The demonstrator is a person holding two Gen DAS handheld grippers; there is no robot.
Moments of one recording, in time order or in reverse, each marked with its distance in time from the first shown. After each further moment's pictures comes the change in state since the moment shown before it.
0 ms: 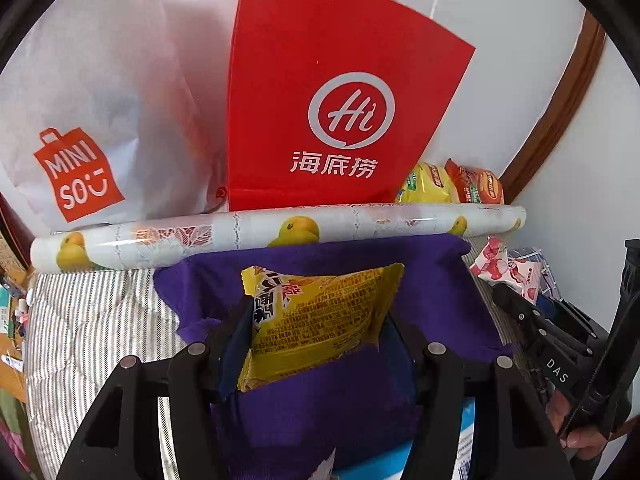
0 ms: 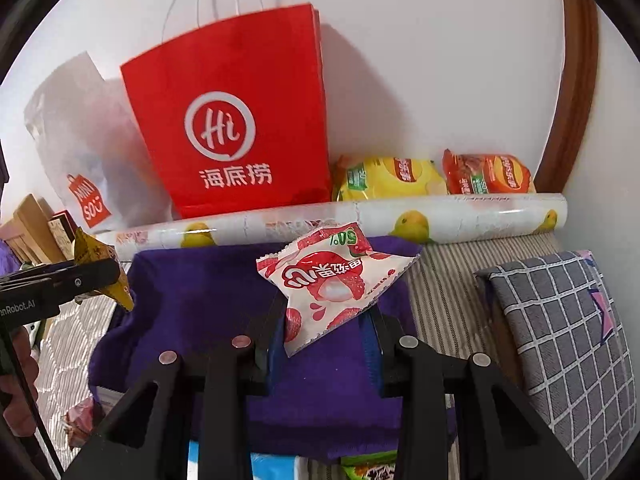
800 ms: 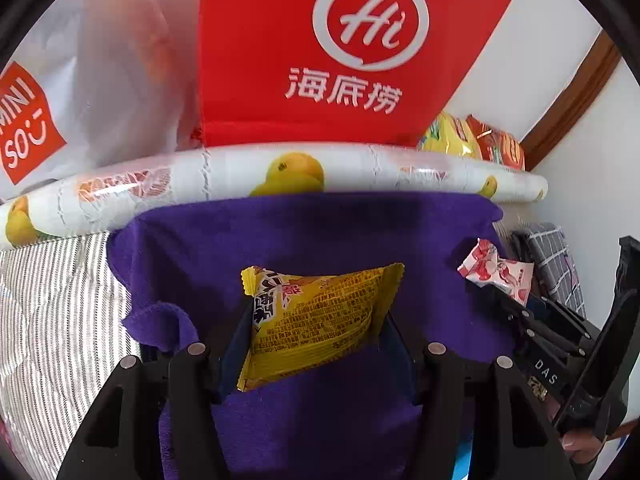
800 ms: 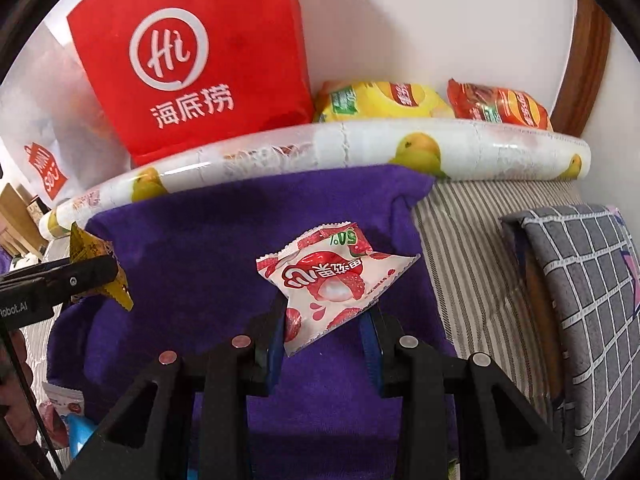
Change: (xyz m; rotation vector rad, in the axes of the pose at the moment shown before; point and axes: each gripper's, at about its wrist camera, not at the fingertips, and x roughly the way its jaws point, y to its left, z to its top) left arm 0.068 0.002 -0.014 -0.017 0.175 -0.017; right arm 0.067 -0.016 -0.027 0.040 0.173 -0.022
